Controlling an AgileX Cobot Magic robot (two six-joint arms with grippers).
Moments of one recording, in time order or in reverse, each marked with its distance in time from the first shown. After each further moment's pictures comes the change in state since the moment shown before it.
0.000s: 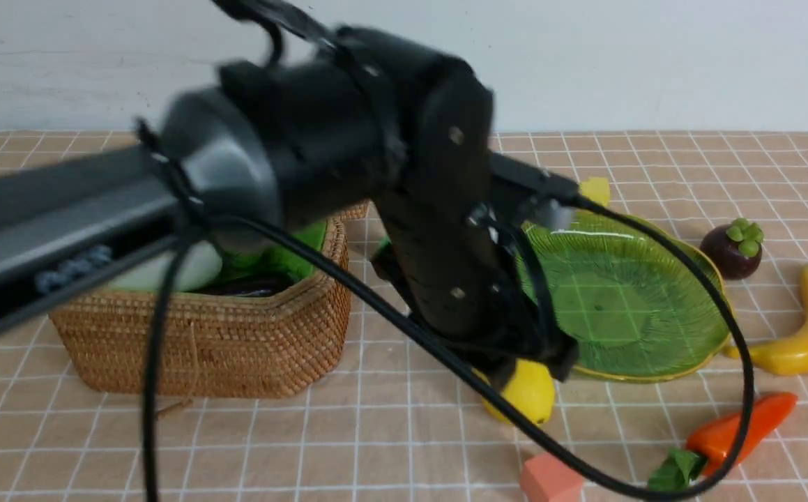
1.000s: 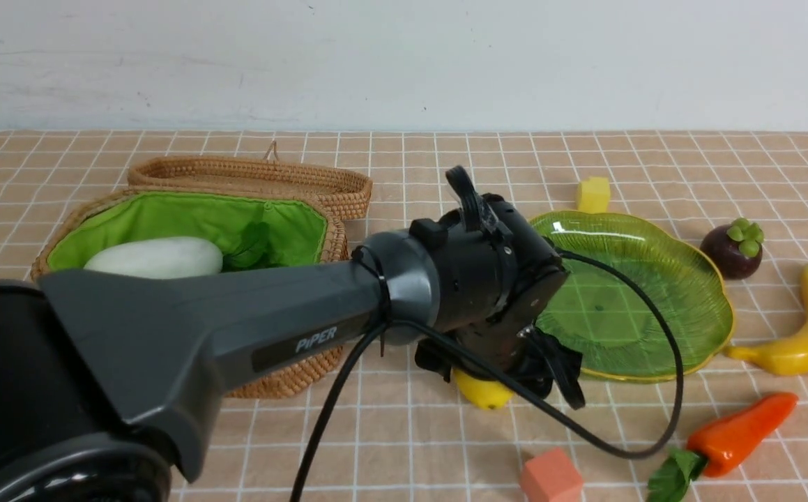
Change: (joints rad) right arm 0.000 0.000 0.000 0.007 0.069 -0.024; left arm -0.031 0.270 -0.036 0.348 -0.238 -0.593
